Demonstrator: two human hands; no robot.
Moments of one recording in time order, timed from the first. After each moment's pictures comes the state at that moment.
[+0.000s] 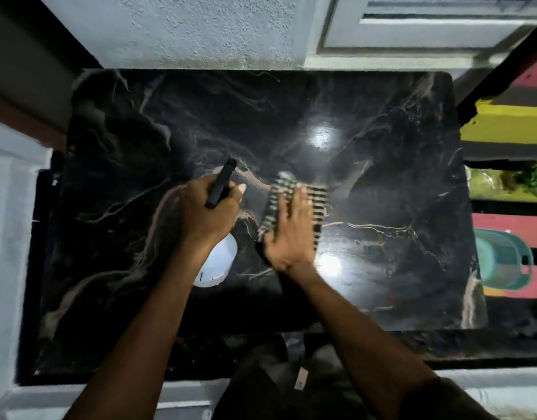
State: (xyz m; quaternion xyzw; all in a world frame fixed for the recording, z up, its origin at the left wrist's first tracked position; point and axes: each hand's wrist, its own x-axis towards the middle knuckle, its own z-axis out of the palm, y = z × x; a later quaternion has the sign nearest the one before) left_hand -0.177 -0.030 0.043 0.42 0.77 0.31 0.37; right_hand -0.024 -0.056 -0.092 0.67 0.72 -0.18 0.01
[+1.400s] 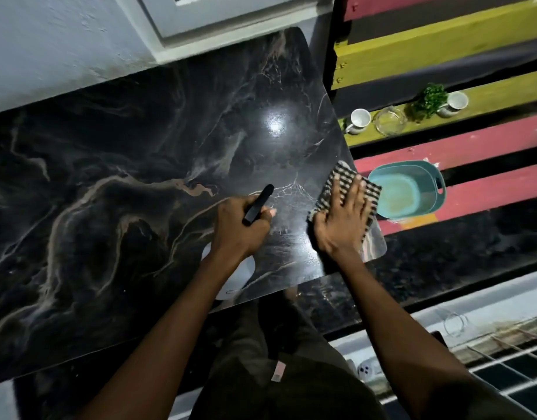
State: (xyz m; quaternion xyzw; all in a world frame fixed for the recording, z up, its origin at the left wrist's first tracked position) left_hand 0.081 -0.088 0.014 0.59 0.66 0.19 0.43; right_hand 0.288 -0.130 -0.101 0.83 0.53 -0.17 -0.02
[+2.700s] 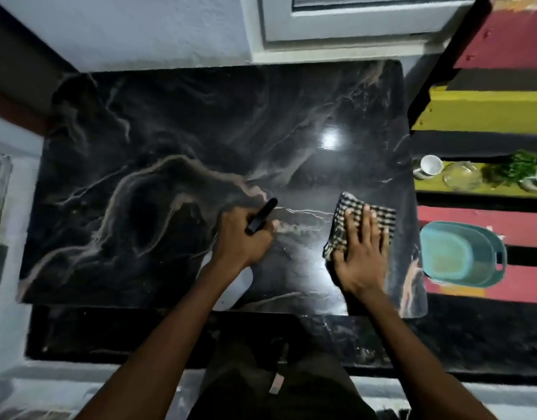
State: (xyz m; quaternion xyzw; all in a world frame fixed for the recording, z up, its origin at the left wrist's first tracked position) left_hand 0.009 -0.088 0.005 0.51 0.75 0.22 0.37; right_hand 0.264 -0.115 -0.103 0.70 0.69 -0.19 -0.02
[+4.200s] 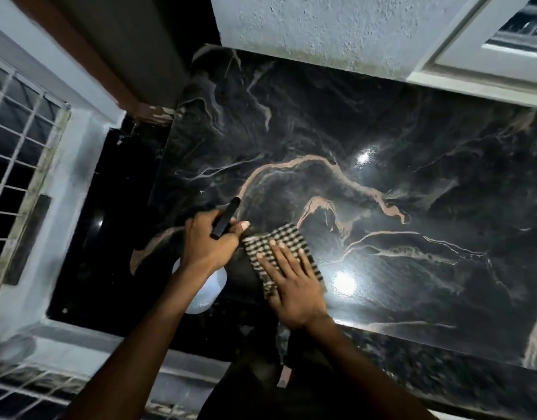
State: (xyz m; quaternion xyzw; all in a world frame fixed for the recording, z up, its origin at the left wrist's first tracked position) left_hand -0.325 -0.163 0.011 0.37 0.83 0.27 0.32; right_hand -0.106 -0.198 -0.096 0.40 0.89 -0.21 0.07
